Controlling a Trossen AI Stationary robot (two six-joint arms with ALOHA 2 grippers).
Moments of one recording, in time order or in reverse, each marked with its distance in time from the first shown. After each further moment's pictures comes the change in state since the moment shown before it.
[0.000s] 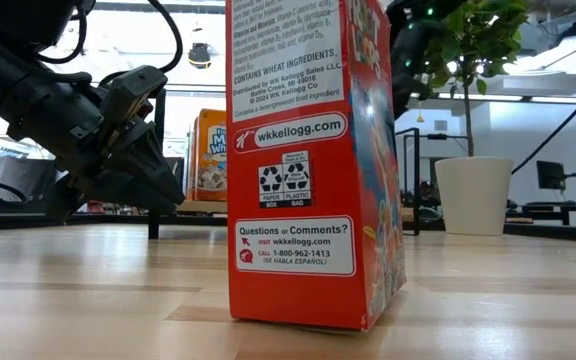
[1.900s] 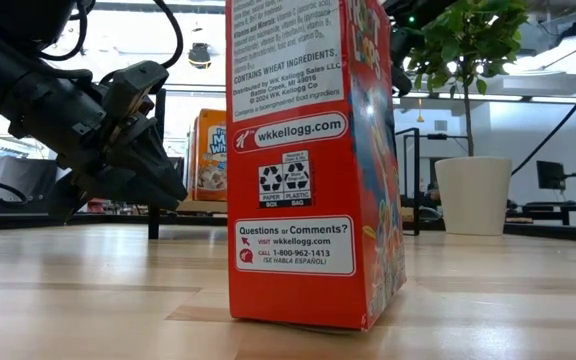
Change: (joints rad) left arm 0.000 0.000 0.000 0.025 0.001 0.004; right arm -0.018 0.112 0.140 -0.030 -0.236 -0.110
